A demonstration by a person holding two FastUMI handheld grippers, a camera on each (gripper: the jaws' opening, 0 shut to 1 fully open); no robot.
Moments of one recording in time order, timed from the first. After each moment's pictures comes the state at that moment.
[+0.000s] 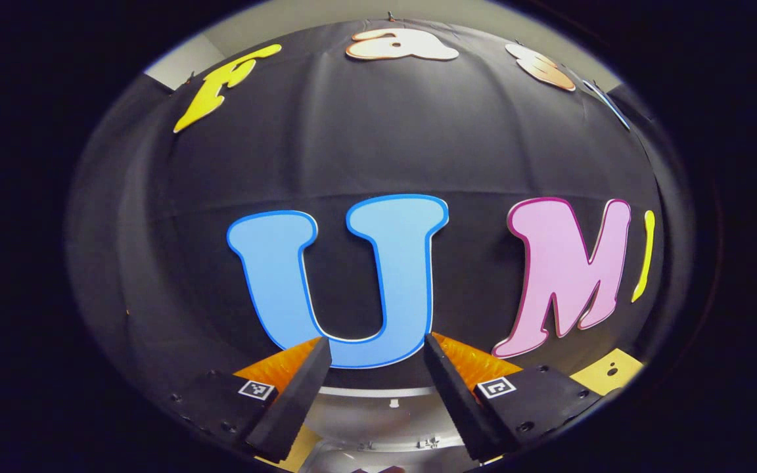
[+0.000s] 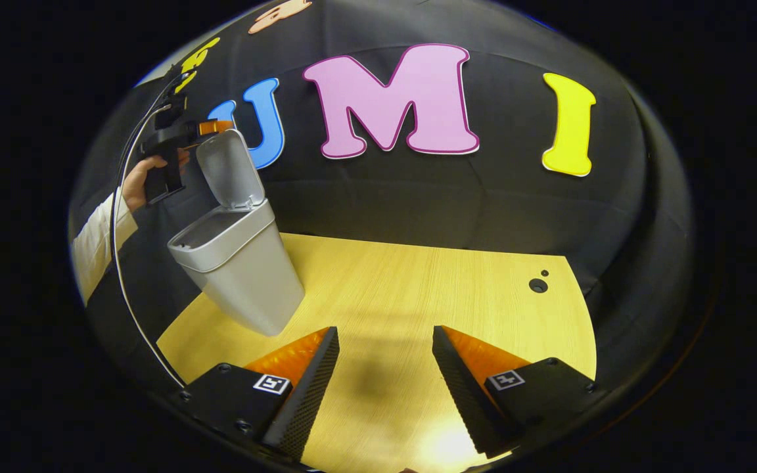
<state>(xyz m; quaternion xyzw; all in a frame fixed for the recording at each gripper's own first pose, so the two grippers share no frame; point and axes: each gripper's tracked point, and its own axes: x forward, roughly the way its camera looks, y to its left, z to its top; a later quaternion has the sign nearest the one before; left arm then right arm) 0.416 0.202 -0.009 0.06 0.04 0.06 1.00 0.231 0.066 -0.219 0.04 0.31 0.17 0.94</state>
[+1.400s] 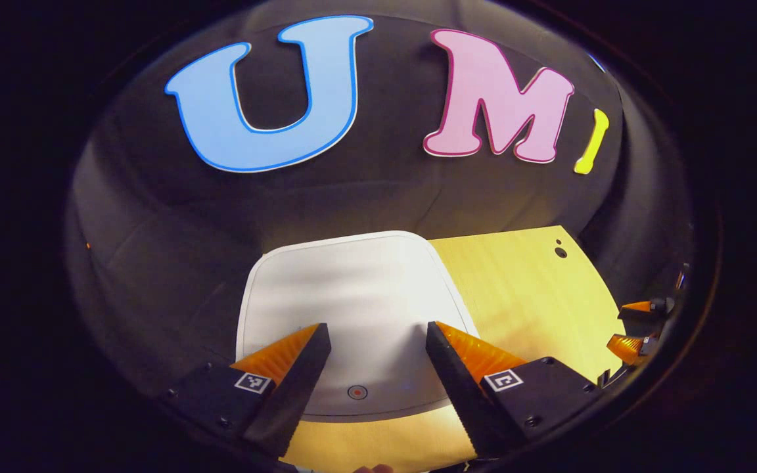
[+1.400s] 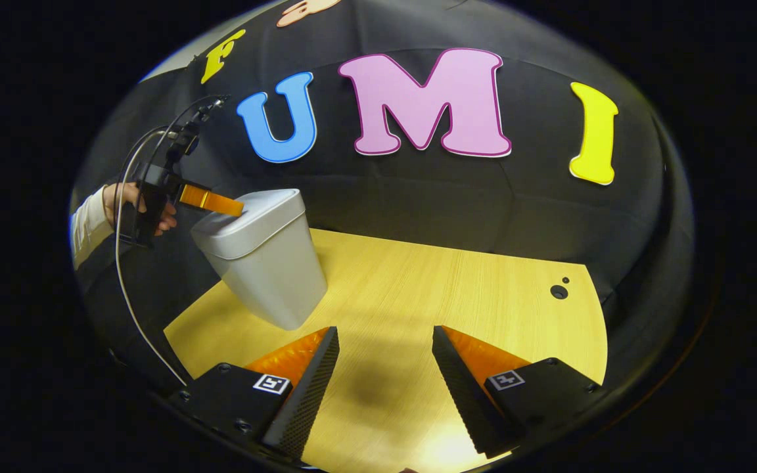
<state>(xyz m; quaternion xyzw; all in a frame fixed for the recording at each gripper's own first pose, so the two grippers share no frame) 0.270 0.163 -0.194 0.02 0.41 -0.05 0.91 0.207 0.102 -0.221 0.03 0.29 0.21 0.93</state>
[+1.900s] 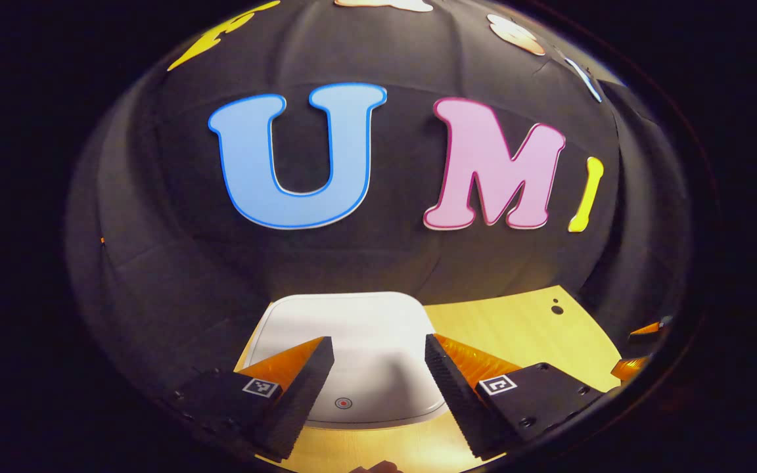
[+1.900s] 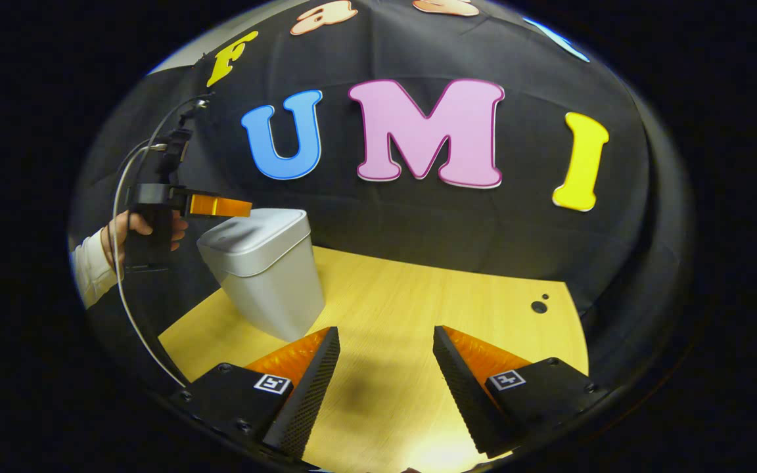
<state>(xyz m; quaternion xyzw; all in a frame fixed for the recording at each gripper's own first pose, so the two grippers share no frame) 0.261 0.143 -0.127 0.00 0.22 -0.04 0.97 0.186 0.107 -0.162 0.00 0.24 0.16 0.96</state>
